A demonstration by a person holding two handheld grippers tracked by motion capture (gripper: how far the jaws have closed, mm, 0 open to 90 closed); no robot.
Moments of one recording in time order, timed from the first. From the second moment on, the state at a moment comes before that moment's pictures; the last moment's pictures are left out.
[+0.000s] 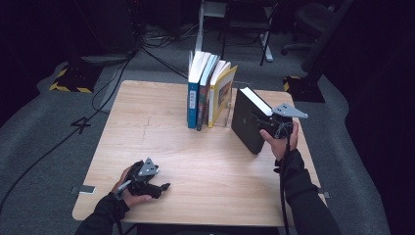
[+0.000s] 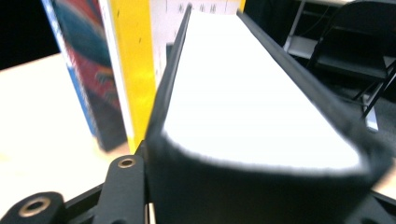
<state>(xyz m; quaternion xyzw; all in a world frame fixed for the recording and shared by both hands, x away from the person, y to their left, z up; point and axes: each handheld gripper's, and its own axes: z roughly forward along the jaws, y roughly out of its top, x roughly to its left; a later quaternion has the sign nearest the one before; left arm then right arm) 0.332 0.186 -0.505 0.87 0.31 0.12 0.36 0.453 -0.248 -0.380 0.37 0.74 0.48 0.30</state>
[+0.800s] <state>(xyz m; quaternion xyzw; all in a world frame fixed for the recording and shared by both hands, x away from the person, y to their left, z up) 0.332 0.185 -0.505 0.87 0.31 0.12 0.36 0.459 -0.253 -0.361 0.38 0.76 0.46 0.25</state>
